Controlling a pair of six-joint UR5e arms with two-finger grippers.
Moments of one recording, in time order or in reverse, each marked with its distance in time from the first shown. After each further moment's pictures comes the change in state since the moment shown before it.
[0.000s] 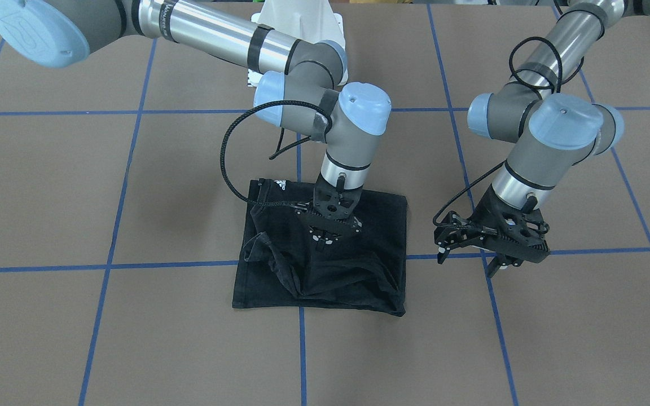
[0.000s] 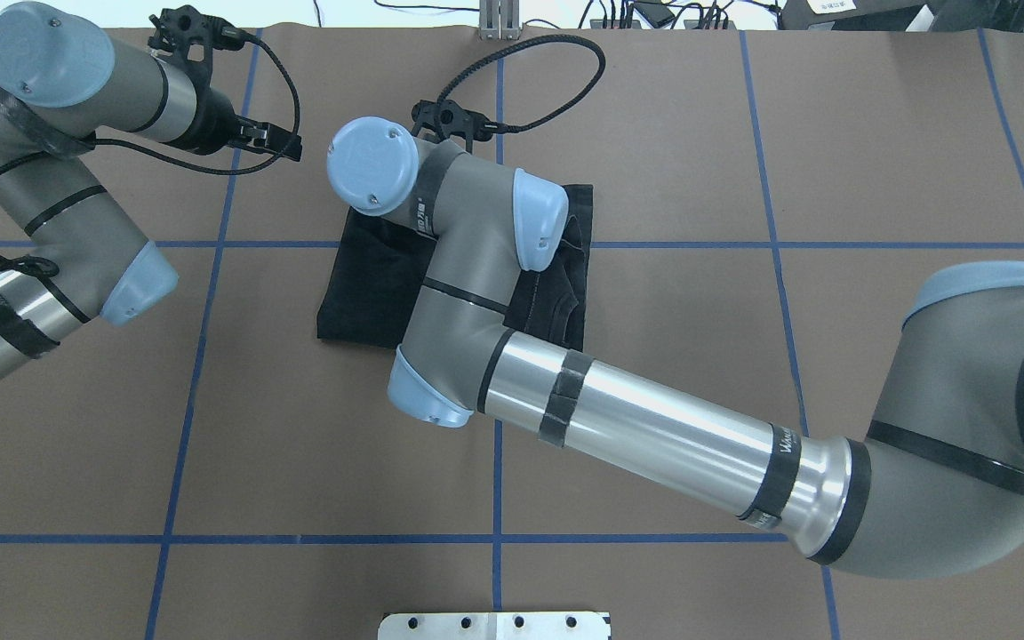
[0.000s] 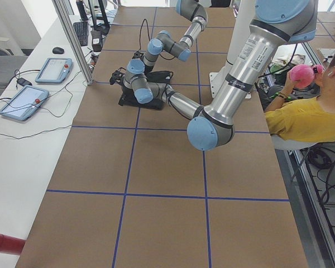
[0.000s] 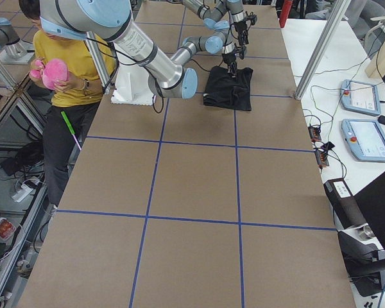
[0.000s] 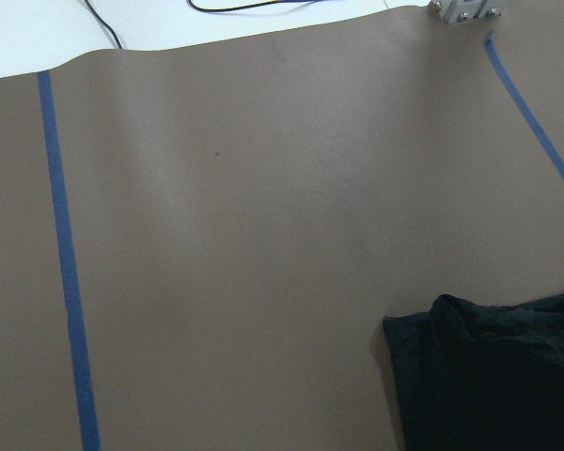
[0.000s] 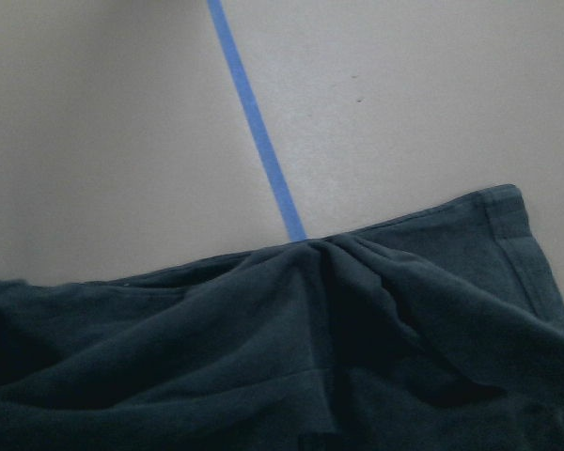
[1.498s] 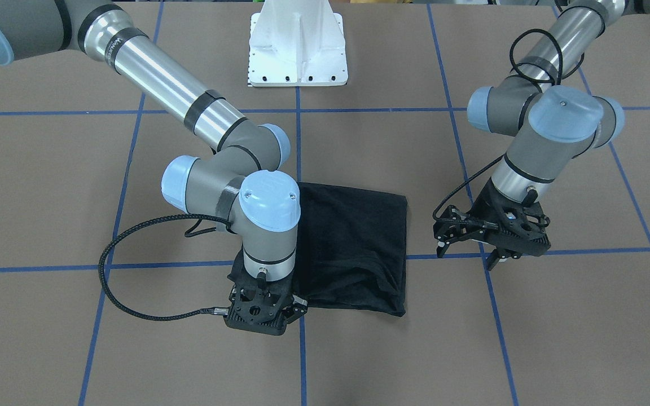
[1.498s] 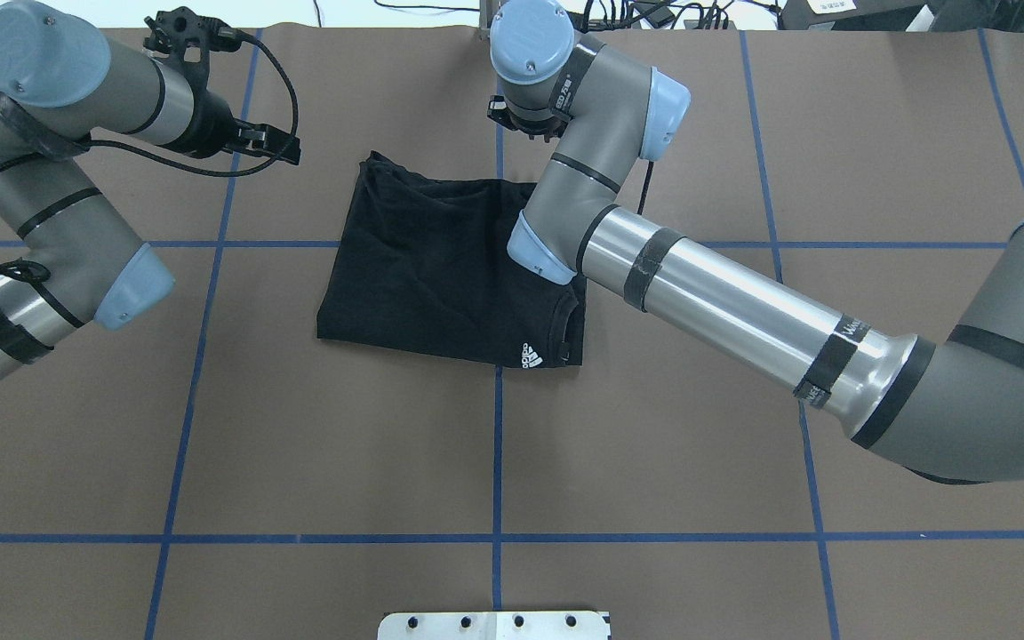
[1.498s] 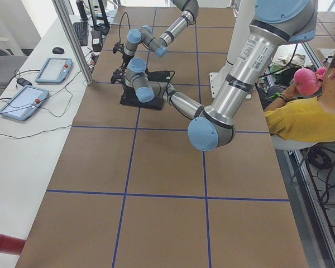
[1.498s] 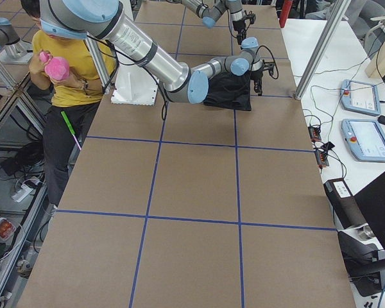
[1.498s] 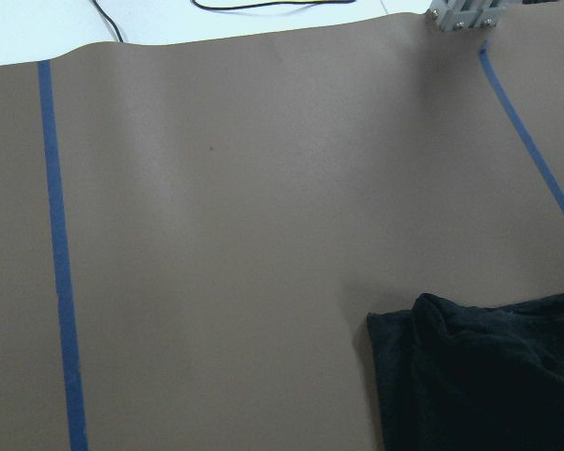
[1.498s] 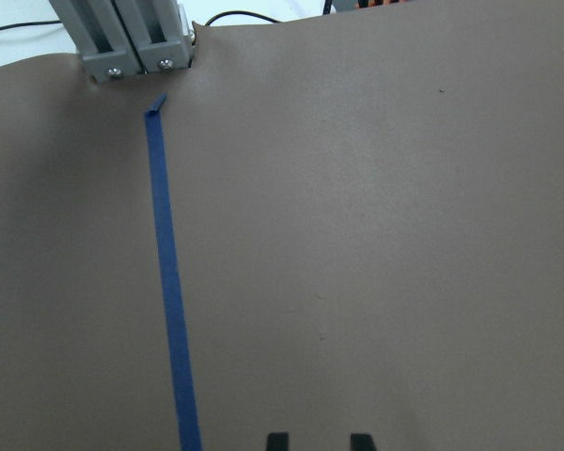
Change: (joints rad) left arm 0.001 0.025 -0.062 0.076 -0.017 -0.022; right arm 0.220 -0.008 -0.237 0.351 0.234 -0.233
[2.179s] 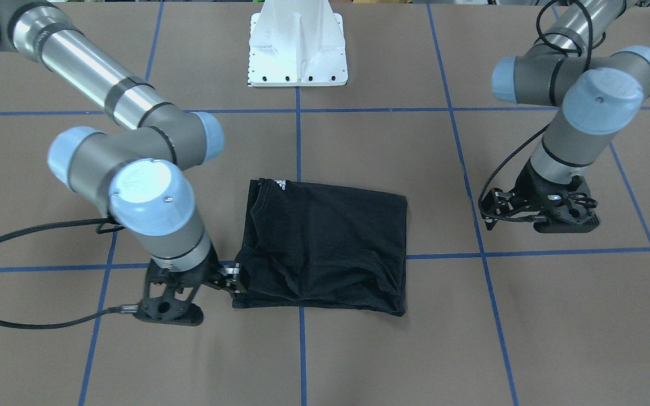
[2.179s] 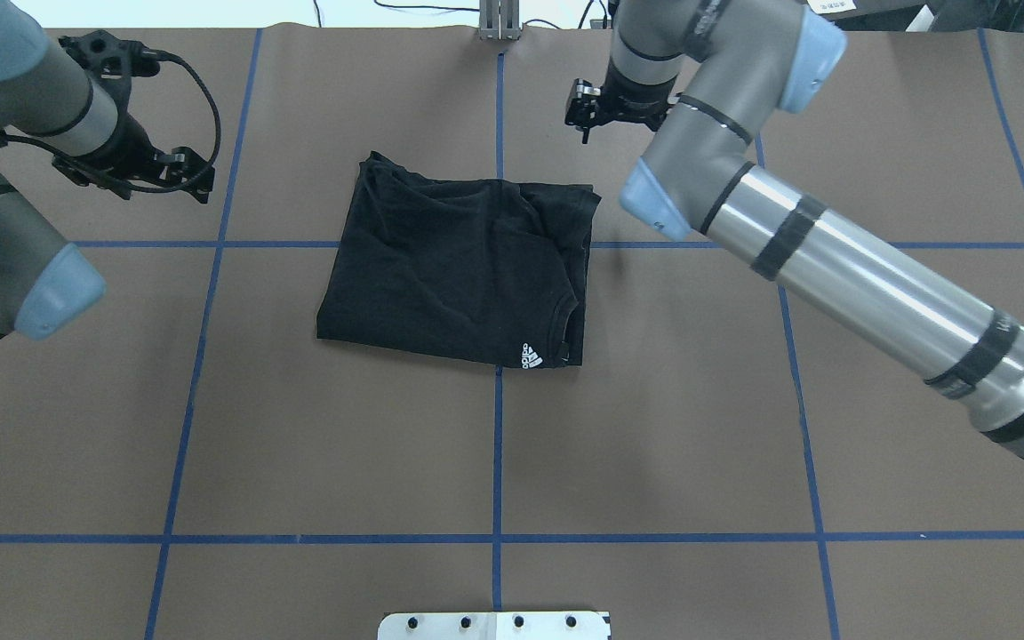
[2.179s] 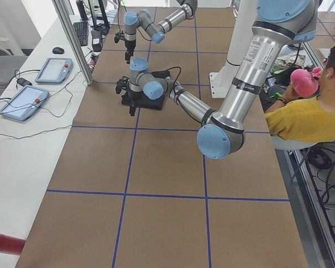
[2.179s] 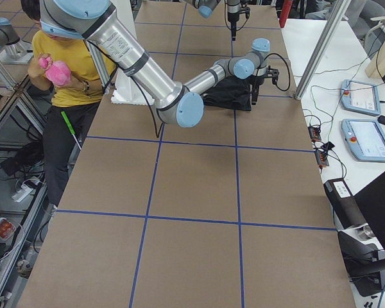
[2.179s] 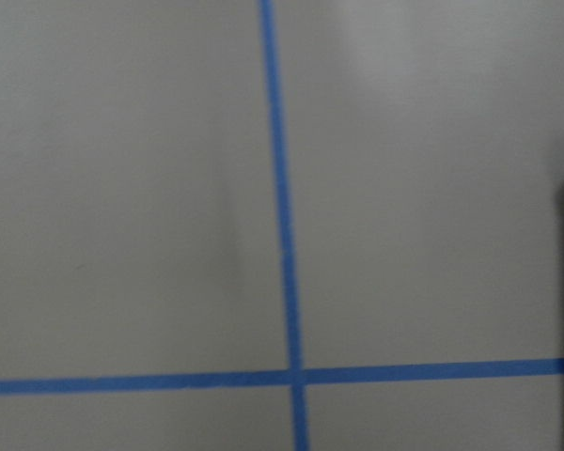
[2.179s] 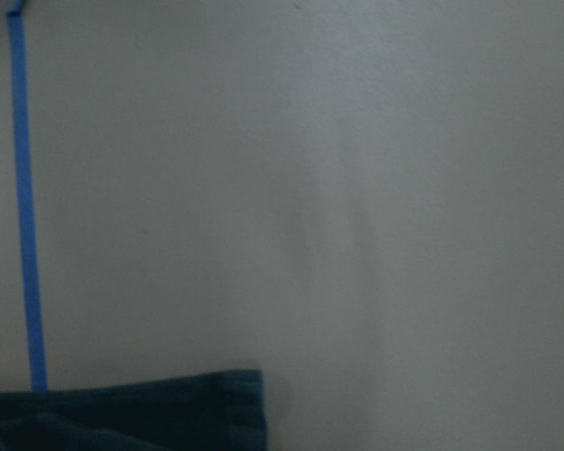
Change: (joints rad) left arm -0.082 0.109 -0.174 0.467 -0.100 0.013; right arm 0.156 -0.286 0.430 -0.277 0.371 -0.229
